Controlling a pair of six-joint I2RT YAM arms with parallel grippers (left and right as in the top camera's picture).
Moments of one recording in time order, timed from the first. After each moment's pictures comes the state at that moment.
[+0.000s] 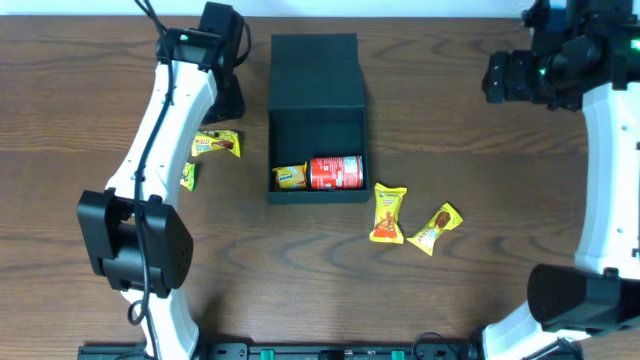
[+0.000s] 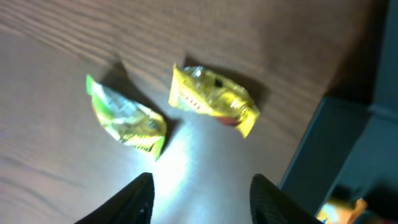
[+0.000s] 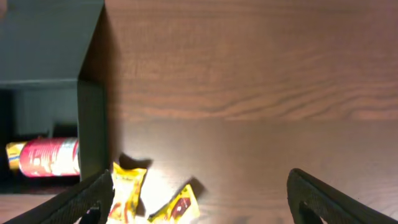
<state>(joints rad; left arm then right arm) -0.19 1.98 1.88 -1.31 -0.25 -0.48 -0.07 1.78 2.09 -1.41 -0.08 -0.01</state>
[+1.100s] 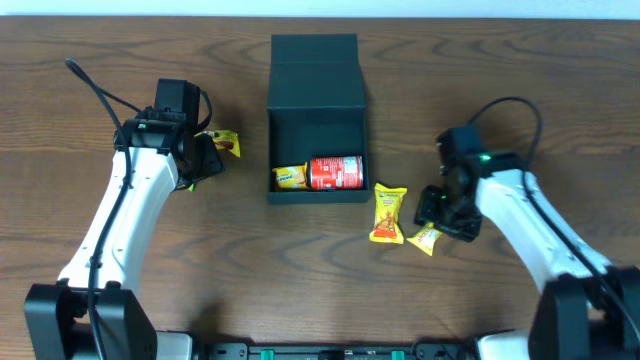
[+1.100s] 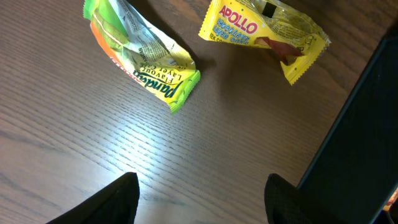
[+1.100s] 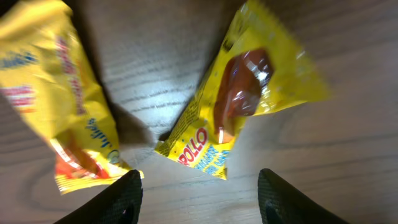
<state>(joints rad) -0.08 1.56 1.21 -0.96 -0.11 -0.48 0.21 1.59 0.98 -1.01 -0.07 0.57</state>
